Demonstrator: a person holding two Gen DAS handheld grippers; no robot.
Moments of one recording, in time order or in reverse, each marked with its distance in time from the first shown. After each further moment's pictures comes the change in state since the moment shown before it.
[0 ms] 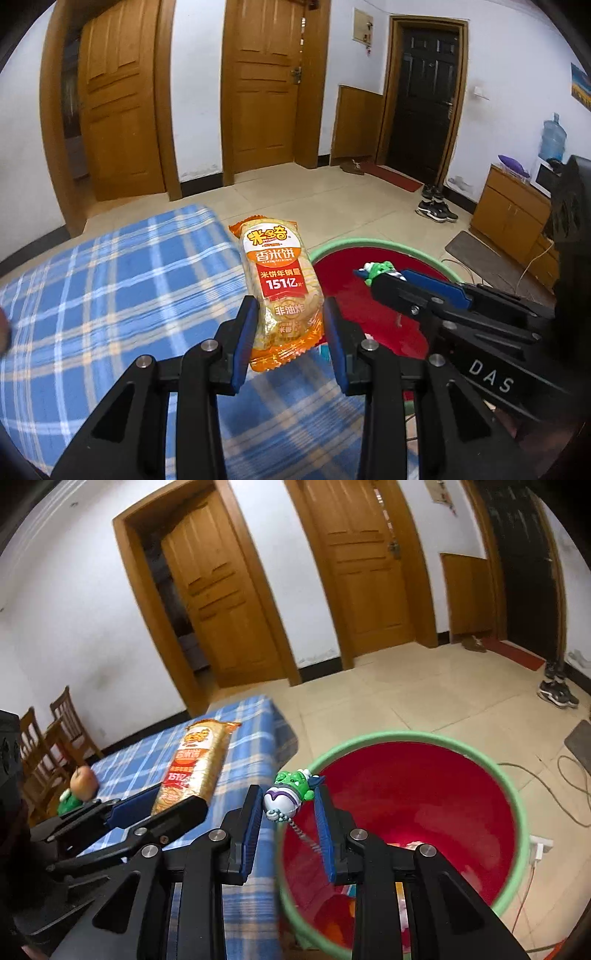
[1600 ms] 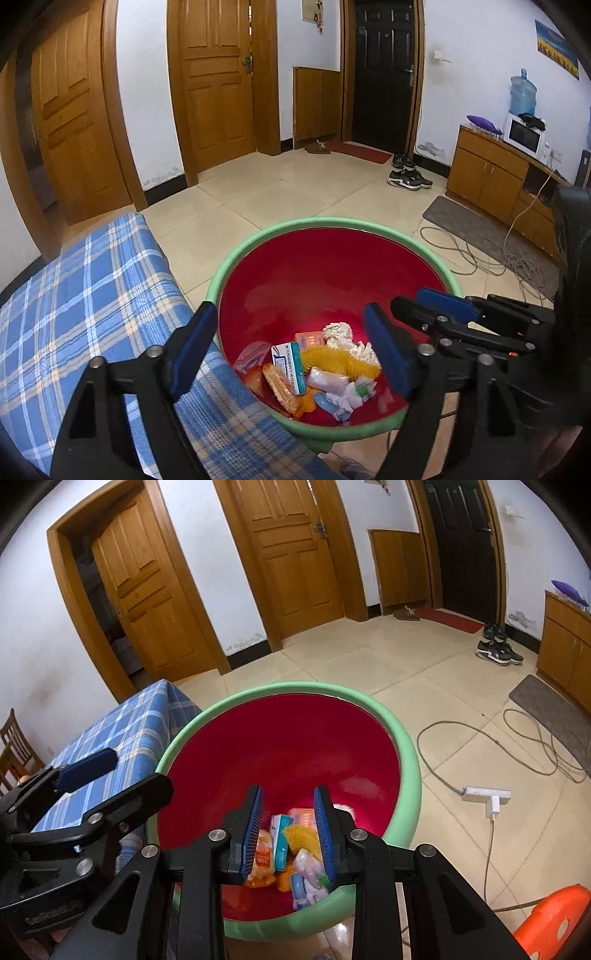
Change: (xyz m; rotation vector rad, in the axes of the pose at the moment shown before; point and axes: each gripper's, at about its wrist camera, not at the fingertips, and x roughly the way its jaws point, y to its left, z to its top) left arm 0.041 -0.063 -0.003 0.142 0.054 -0.076; right arm -0.015 -0.074 -0.036 0.124 0.066 -0.209
